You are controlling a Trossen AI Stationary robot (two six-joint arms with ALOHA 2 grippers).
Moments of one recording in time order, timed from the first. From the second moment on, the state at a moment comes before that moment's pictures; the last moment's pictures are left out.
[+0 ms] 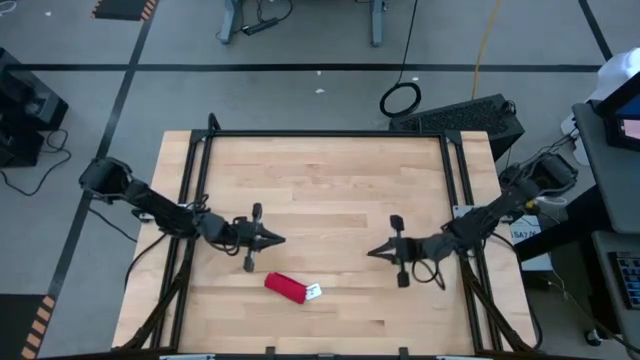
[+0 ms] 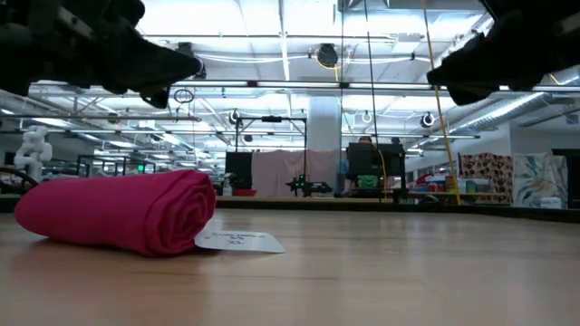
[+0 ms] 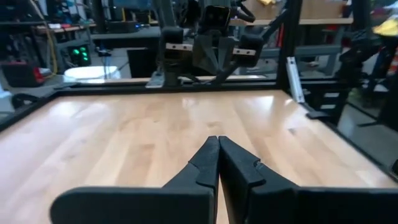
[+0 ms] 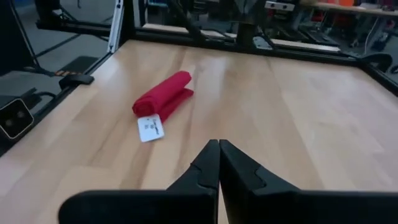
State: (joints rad) left arm -0.34 1.26 0.19 1.01 -0.24 -0.01; right arm 0.52 1.20 0.36 0.51 0.46 0.10
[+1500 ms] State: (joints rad) left arm -0.16 1.26 0.16 0.91 -0.24 0.01; right arm 0.37 1.05 0.01 0.81 0.39 -0.04
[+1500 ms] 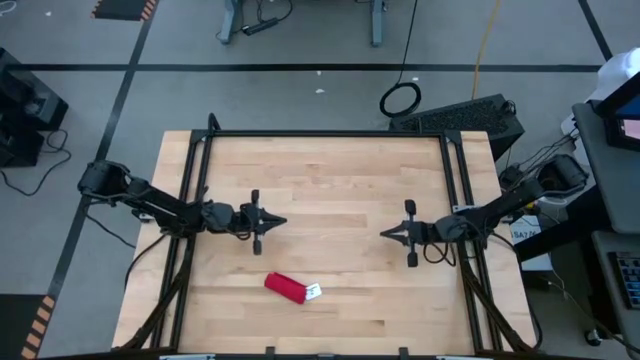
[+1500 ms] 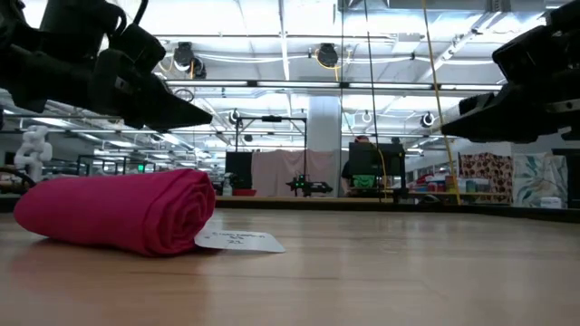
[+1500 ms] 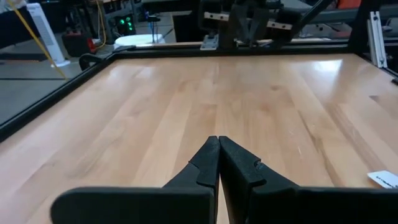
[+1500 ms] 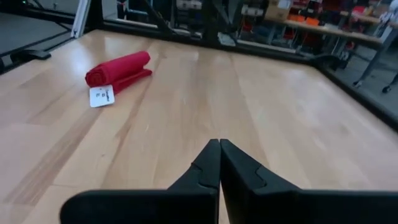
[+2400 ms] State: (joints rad) left arm -0.16 1.25 0.01 1.16 -0.23 0.04; right arm -0.01 0.88 0.01 0.70 -0.10 -0.17
